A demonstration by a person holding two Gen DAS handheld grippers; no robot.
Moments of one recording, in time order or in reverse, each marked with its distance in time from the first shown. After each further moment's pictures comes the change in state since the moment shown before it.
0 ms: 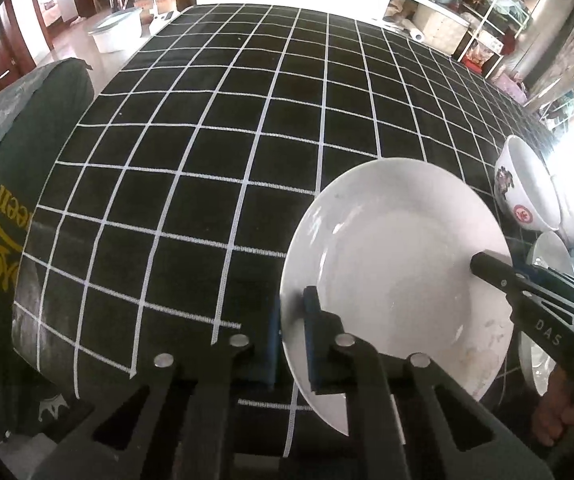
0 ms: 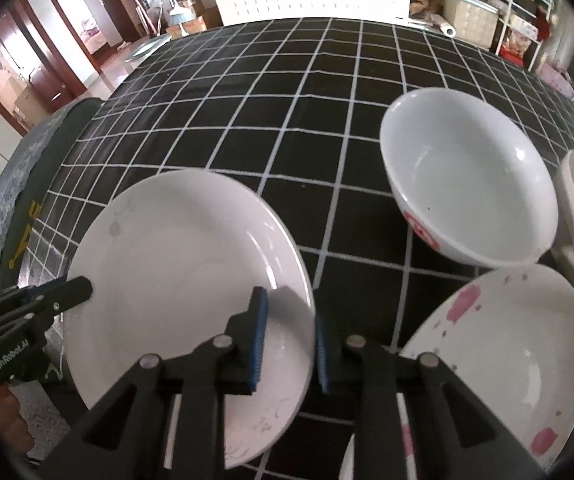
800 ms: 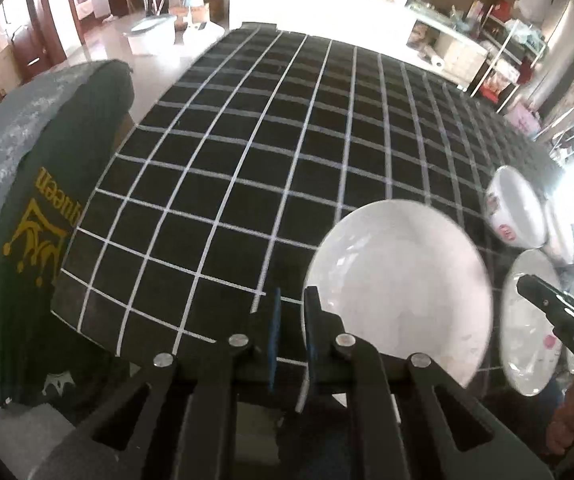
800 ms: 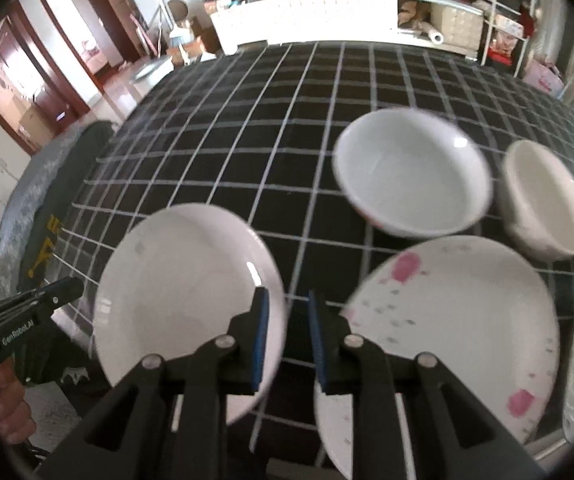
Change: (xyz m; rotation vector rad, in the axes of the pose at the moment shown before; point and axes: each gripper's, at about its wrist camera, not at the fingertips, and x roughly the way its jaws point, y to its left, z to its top) left arm -0.066 0.015 -0.018 -0.081 -0.080 0.036; right arm -0.061 -0.018 -0.016 0.054 -0.083 0.022
